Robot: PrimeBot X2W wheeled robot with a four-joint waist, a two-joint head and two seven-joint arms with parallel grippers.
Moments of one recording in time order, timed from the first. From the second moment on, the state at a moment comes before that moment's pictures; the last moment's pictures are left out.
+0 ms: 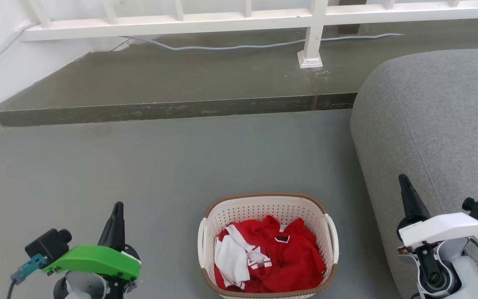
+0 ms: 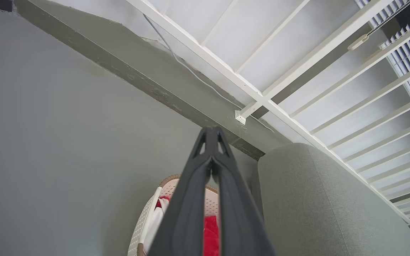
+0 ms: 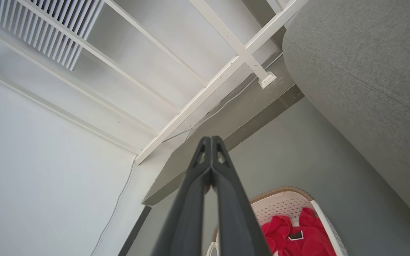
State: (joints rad) left arm -0.04 0.04 -0.17 0.25 -0.87 -0.04 -0.13; right arm -0.05 -0.10 0.09 0.32 0.89 0.11 -0.12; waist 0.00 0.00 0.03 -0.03
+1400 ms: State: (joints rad) left arm -0.04 0.06 -0.05 0.26 -1.37 -0.09 -0.01; right arm -0.05 -0.07 -0.04 0.30 1.36 0.11 0.02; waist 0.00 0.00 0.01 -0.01
